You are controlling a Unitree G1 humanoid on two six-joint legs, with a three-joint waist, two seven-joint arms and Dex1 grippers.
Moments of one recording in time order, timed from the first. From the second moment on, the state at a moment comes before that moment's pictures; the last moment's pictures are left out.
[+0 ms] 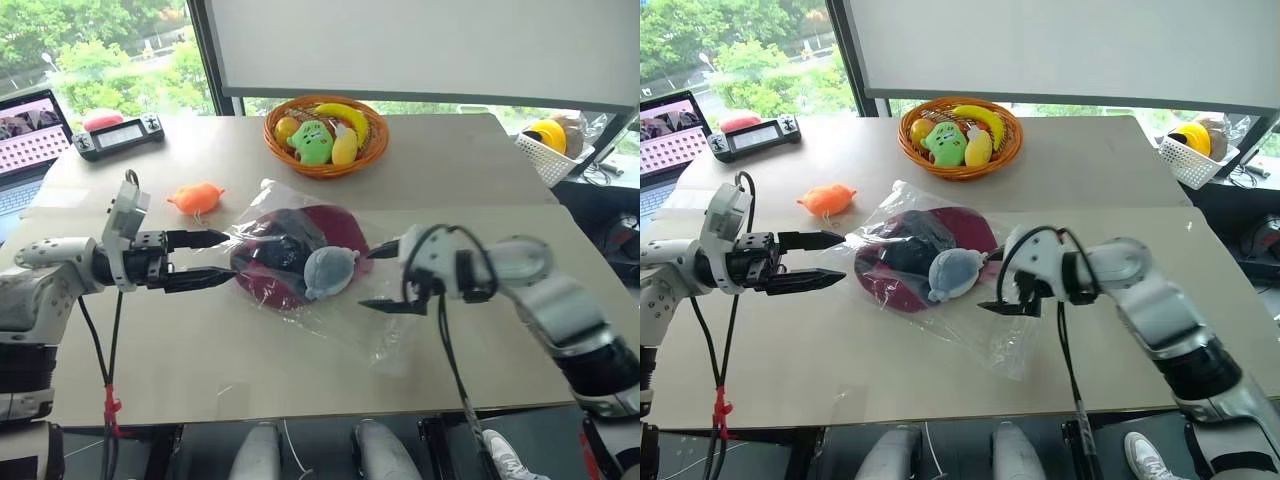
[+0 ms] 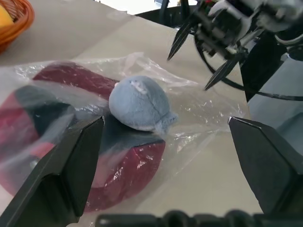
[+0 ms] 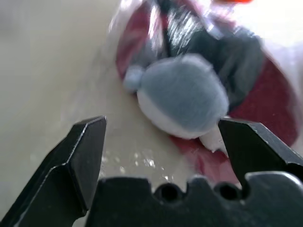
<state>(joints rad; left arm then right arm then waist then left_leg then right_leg) -0.45 0.93 0.15 0.04 -0.72 0.60 -1.34 -0.61 -0.80 0.40 -0.20 0.12 0.30 1.00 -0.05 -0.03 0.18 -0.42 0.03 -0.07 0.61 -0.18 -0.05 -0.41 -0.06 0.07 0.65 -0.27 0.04</state>
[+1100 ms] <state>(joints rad) -0.11 0.60 0.15 -0.18 -0.55 0.29 -1.04 -0.78 -0.55 0.52 0.10 -0.39 -0.12 0.89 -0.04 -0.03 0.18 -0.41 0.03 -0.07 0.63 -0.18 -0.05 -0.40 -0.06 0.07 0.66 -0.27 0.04</state>
